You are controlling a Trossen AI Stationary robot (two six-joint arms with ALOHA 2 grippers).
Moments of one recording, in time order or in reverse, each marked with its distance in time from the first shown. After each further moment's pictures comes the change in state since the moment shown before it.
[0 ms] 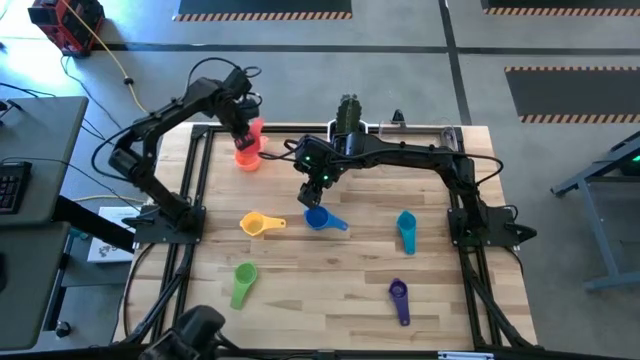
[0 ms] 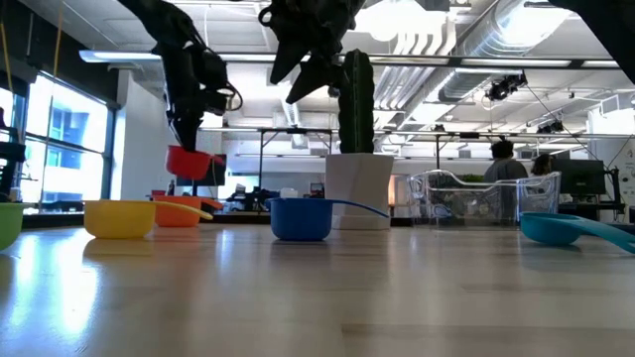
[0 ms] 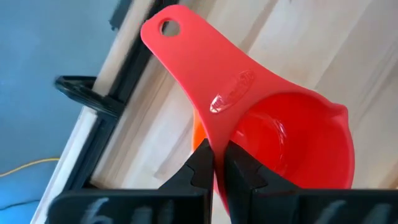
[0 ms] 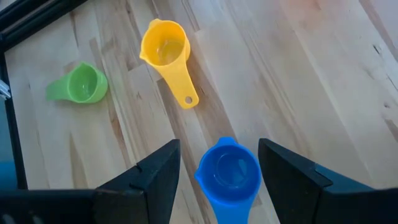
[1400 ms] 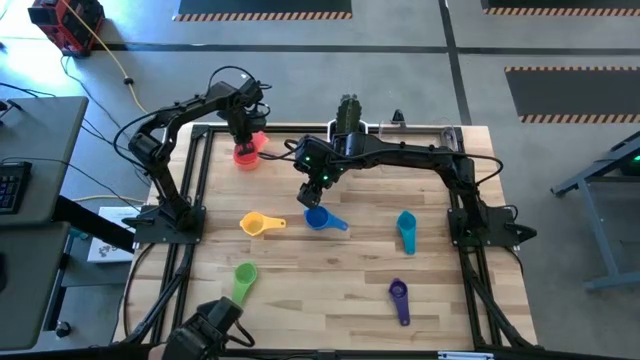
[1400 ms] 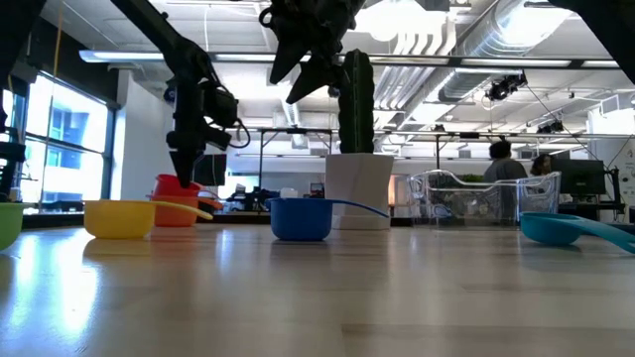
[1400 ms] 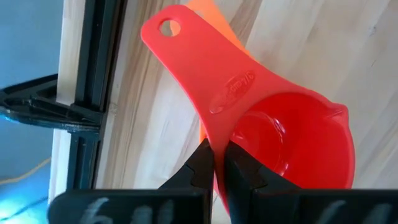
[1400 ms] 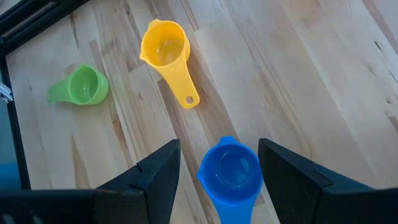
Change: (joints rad) left arm -0.003 0.191 0.000 0.015 -0.074 0.202; right arm 0.001 0.000 -0.001 0.000 -0.001 0.020
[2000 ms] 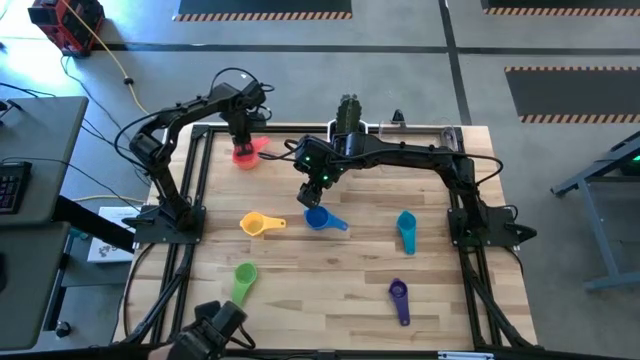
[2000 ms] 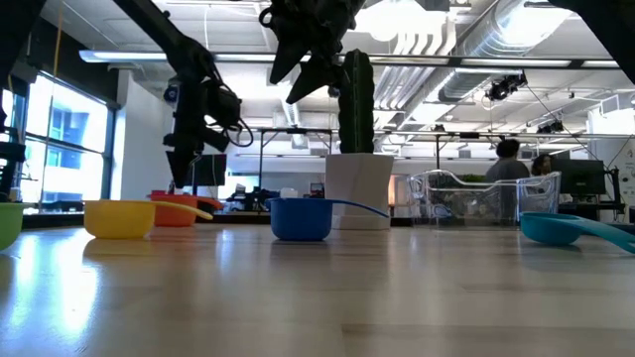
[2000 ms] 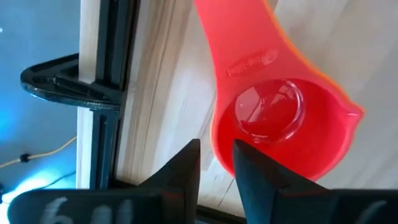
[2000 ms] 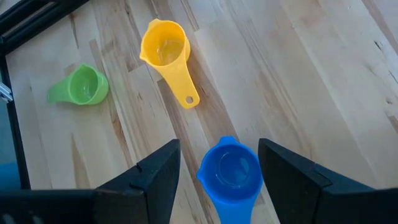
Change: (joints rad) left arm -0.036 0.000 0.000 -0.013 -0.129 -0.036; right arm 0.000 0.000 0.000 0.000 0.000 0.000
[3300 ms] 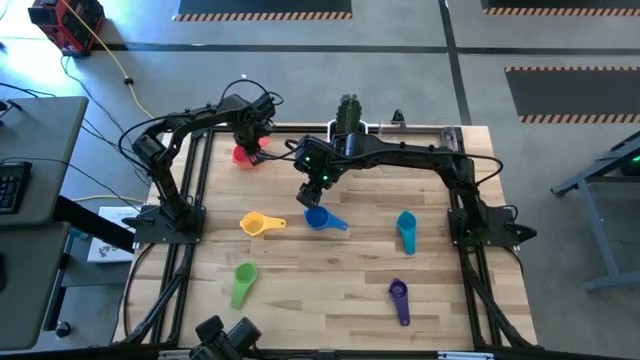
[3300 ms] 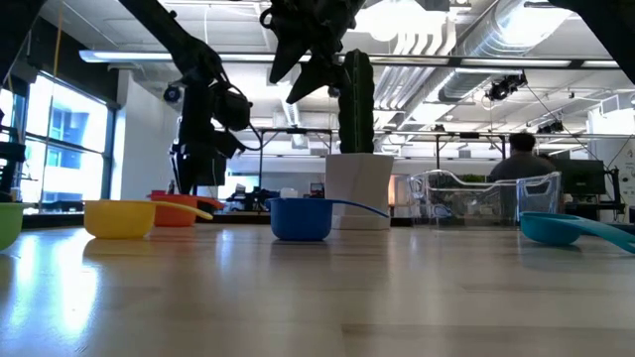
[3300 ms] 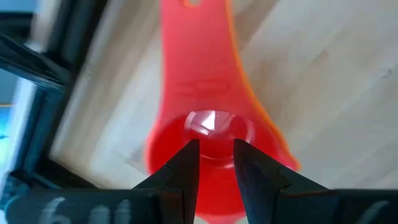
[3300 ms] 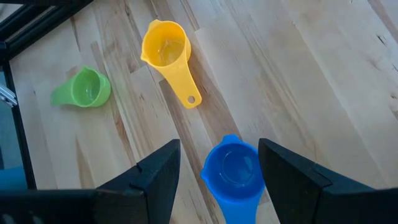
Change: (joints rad) left arm -0.113 -0.001 -0.076 0.039 0.001 -0.411; right arm 0.001 0.000 0.000 0.000 -0.005 0.029
